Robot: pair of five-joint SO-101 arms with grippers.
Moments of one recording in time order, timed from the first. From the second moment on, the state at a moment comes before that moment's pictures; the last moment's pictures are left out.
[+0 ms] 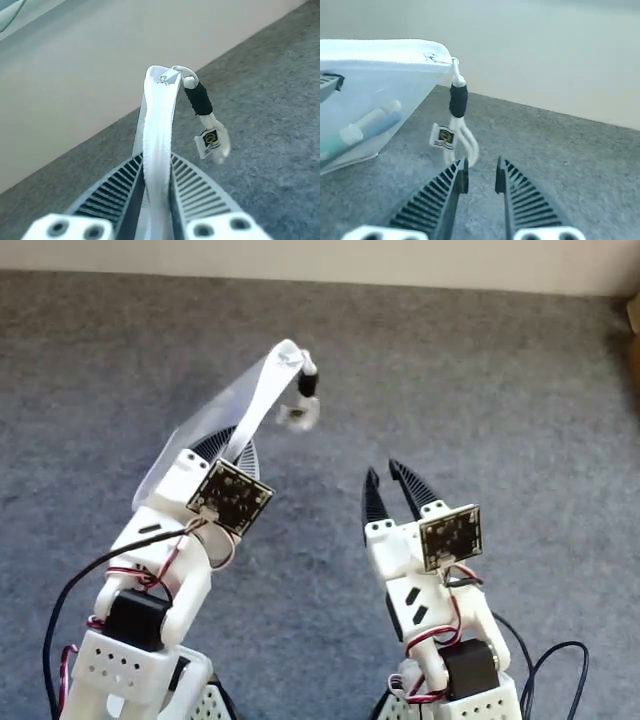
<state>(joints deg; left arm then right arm) 13.0 -75.8 65.2 34.8 -19.0 -18.5 -104.8 84.7 35.3 6.2</state>
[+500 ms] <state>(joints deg) 13.8 -75.8 64.4 34.8 -8.0 -18.5 -104.6 85.4 35.3 6.3</state>
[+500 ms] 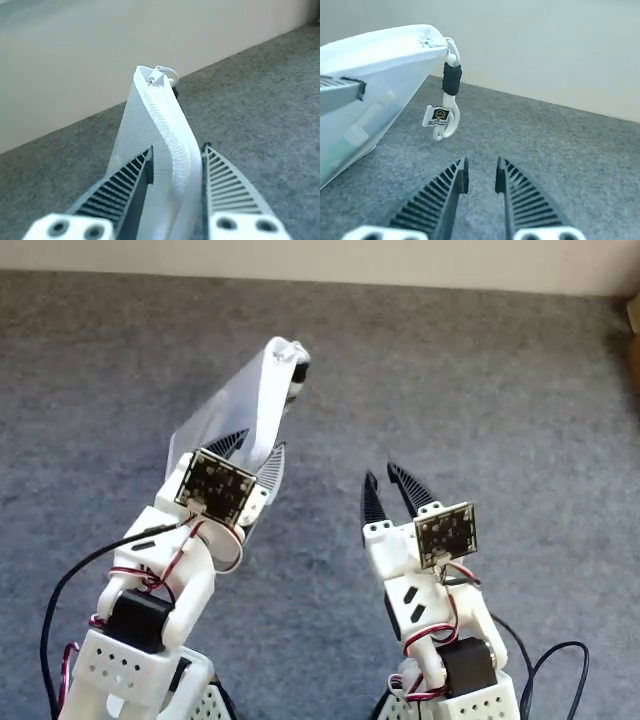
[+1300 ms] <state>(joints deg) 13.8 -97.7 63.3 46.5 -8.0 -18.5 -104.6 85.4 35.3 6.3</state>
